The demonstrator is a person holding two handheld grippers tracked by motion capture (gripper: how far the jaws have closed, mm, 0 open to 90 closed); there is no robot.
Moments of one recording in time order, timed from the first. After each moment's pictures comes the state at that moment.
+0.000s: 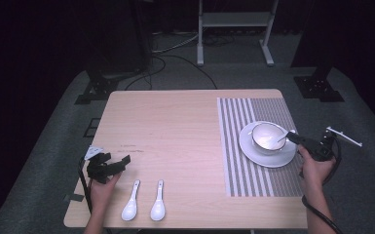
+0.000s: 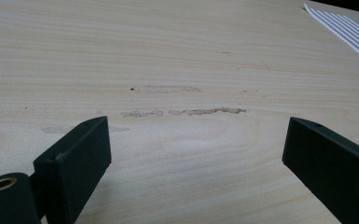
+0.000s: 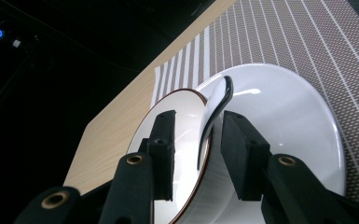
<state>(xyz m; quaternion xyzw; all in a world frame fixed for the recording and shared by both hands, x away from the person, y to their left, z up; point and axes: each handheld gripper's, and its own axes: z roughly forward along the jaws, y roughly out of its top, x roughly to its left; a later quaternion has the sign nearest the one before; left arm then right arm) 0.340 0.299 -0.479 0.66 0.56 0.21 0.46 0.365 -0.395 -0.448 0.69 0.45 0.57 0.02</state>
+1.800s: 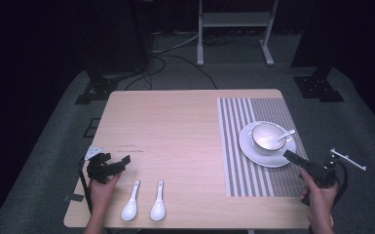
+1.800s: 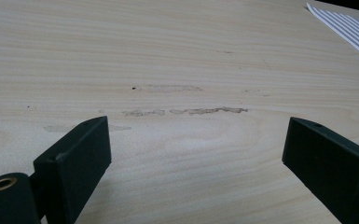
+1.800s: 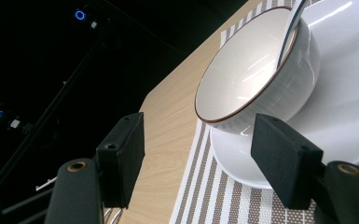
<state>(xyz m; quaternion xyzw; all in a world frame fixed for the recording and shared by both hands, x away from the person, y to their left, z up) 0.340 0.299 -0.479 0.65 0.57 0.21 0.45 0.294 -0.377 -0.456 0.61 0.47 0.64 -0.05</state>
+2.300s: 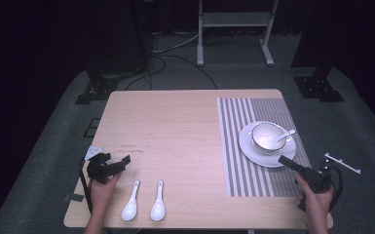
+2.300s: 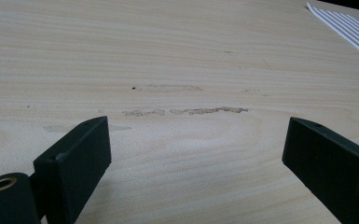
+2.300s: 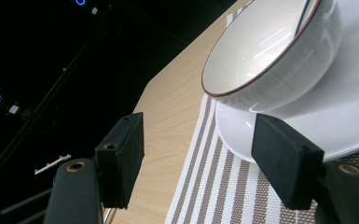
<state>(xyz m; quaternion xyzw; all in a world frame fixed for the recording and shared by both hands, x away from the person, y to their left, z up) 0.340 0.299 -0.479 0.66 0.57 0.21 0.45 0.285 -0.363 -0.462 0.60 0.49 0.63 -0.05</state>
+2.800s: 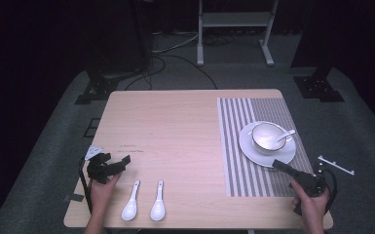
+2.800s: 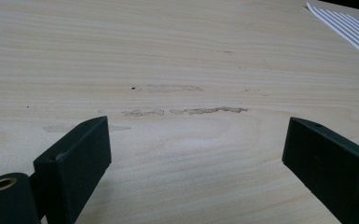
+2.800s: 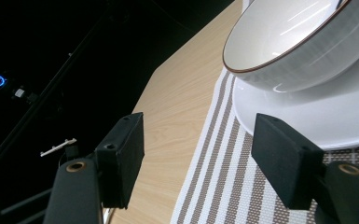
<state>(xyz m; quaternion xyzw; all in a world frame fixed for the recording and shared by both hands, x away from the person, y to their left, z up) 0.340 0.299 -0.479 0.66 0.57 0.21 0.45 0.278 -0.347 -0.462 0.58 0.51 0.63 -0.06</state>
